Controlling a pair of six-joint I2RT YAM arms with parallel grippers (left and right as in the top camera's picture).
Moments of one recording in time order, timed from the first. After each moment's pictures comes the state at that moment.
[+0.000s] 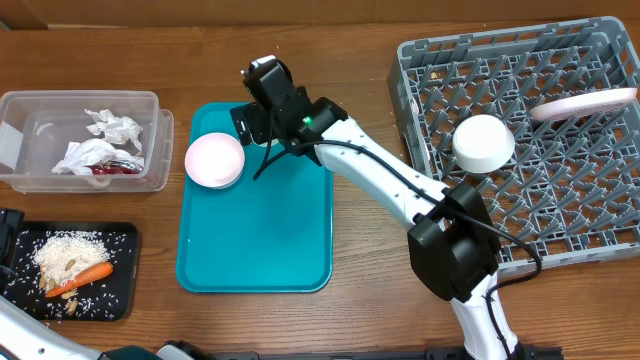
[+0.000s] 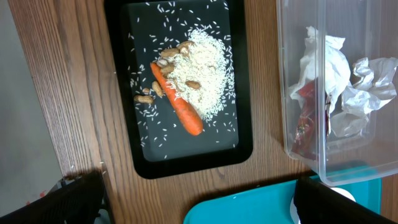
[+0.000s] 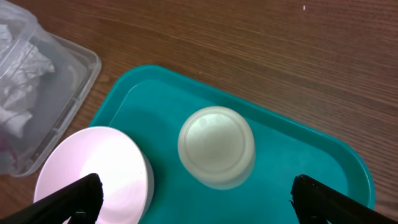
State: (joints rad) left arm 0.98 1.39 1.56 -1.41 0.04 -0.50; right arm 0.74 2.22 1.94 -0.55 0.09 0.32
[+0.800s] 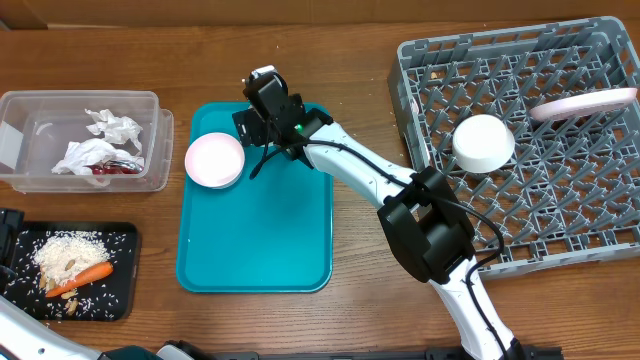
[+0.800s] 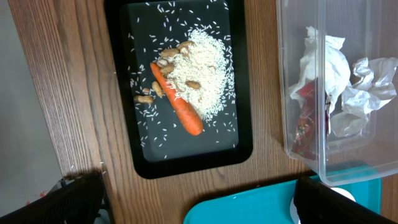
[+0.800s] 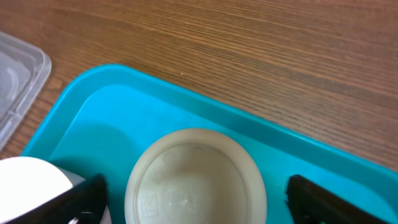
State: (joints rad) left arm 0.98 1.39 1.56 -1.41 0.04 -0.50; right arm 0.73 2.37 1.94 -0.38 0.11 0.33
